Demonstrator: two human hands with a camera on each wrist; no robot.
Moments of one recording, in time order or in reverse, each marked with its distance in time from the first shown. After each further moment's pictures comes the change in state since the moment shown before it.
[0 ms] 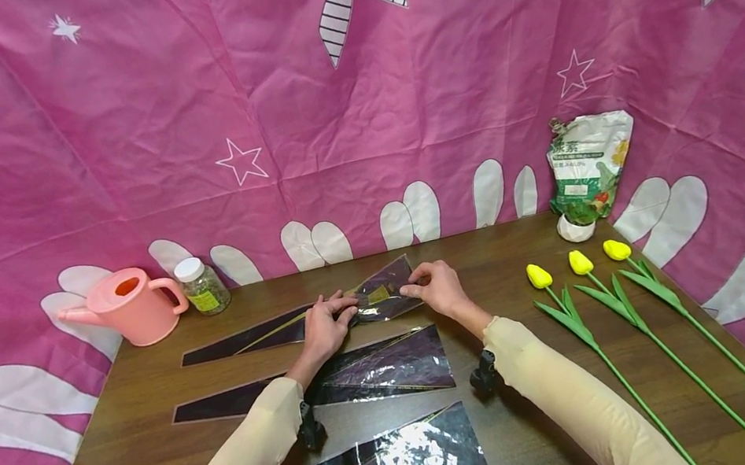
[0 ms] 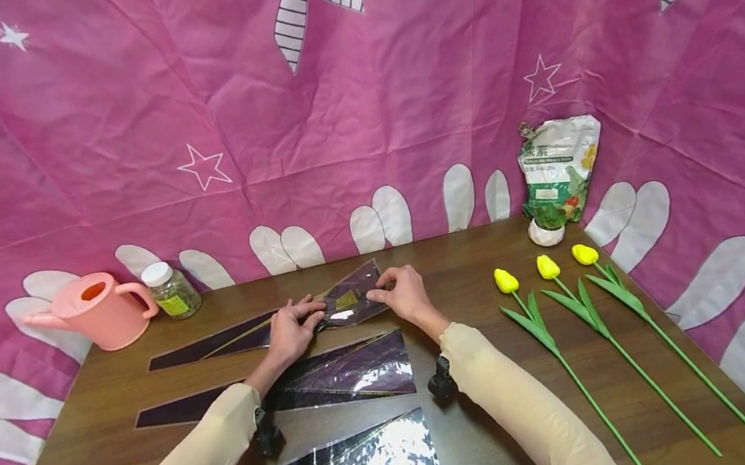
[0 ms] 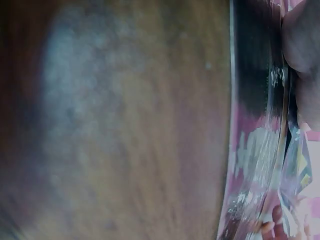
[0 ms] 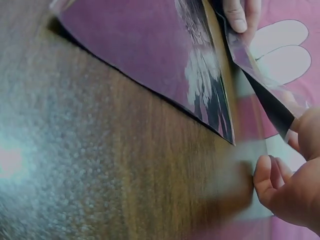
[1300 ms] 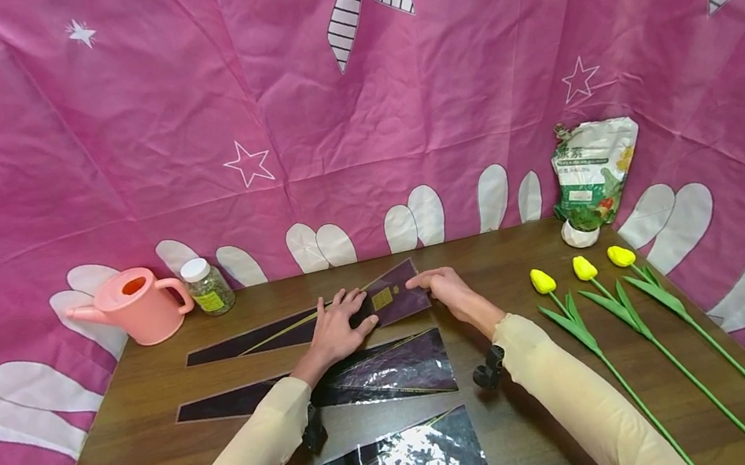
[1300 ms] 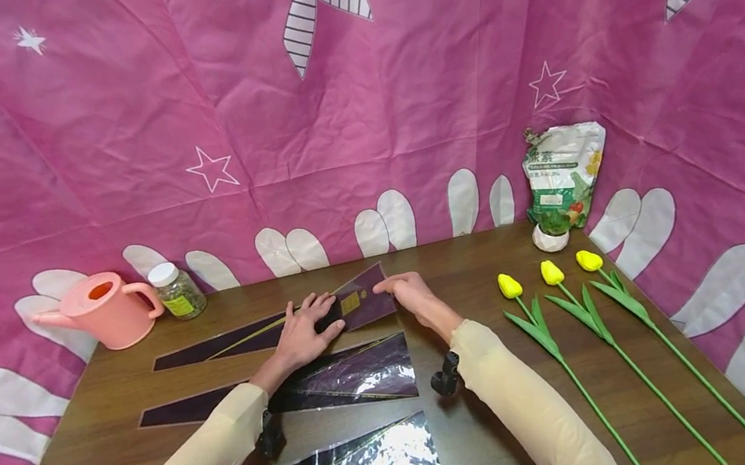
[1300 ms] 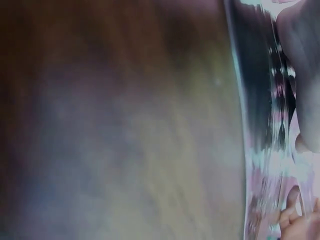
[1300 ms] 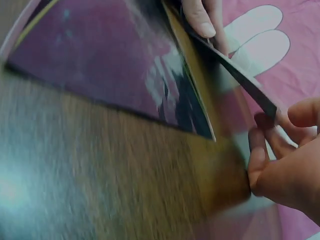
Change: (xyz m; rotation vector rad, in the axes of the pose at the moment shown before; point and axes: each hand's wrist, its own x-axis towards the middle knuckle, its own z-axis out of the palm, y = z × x) left_hand 0.000 0.012 -0.004 0.364 -0.357 0.030; right_hand 0.005 -0.006 -0.007 0.496 -0.201 0.354
